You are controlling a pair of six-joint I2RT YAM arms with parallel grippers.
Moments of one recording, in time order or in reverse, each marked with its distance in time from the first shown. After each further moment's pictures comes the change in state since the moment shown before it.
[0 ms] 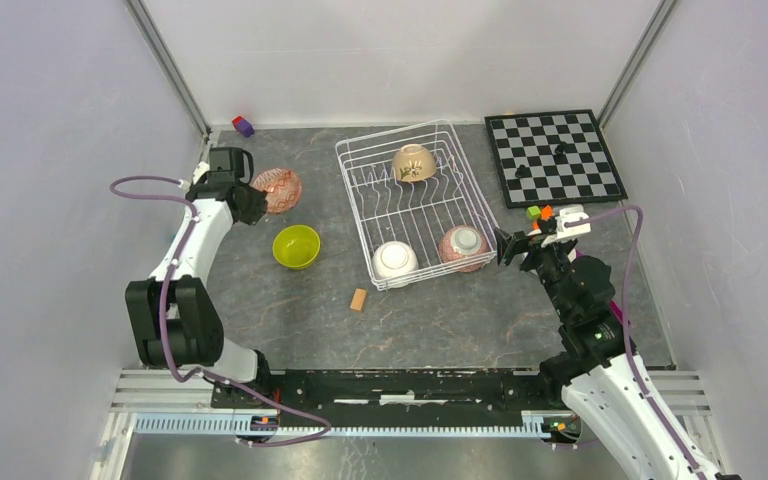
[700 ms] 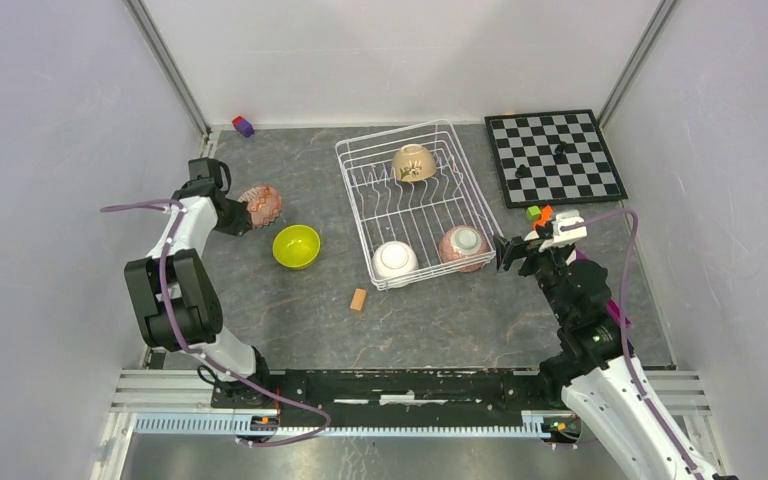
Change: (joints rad) left arm 0.172 0.135 -0.017 -0.019 0.103 -0.076; right arm 0.000 -0.020 -0.040 -0.018 0.003 0.001
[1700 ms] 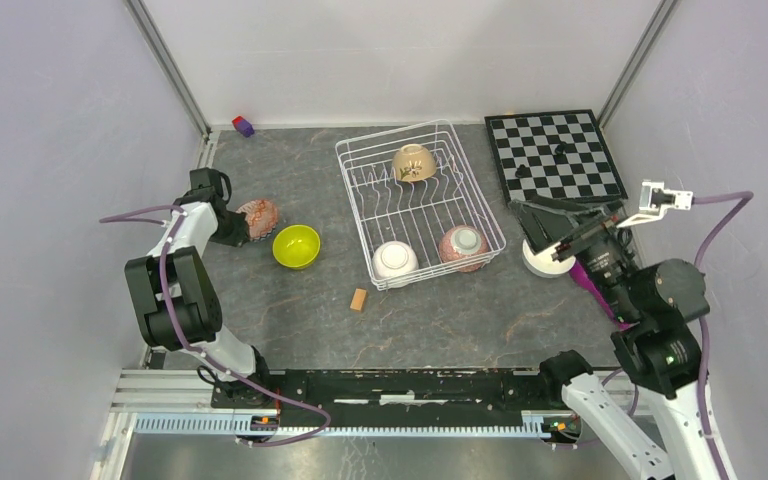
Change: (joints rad) left arm 0.032 0.008 -0.069 -0.004 -0.050 -0.048; right arm 0.000 0.080 0.597 -0.212 -0.255 0.636
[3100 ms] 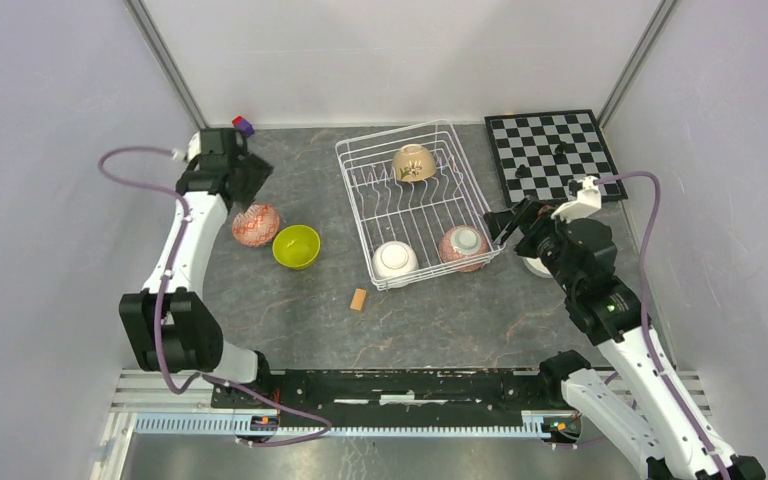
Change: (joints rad) left arm -0.158 -0.158 0.179 0.000 -0.030 0.179; right arm 0.000 0.125 -0.241 -0.096 0.220 -0.091
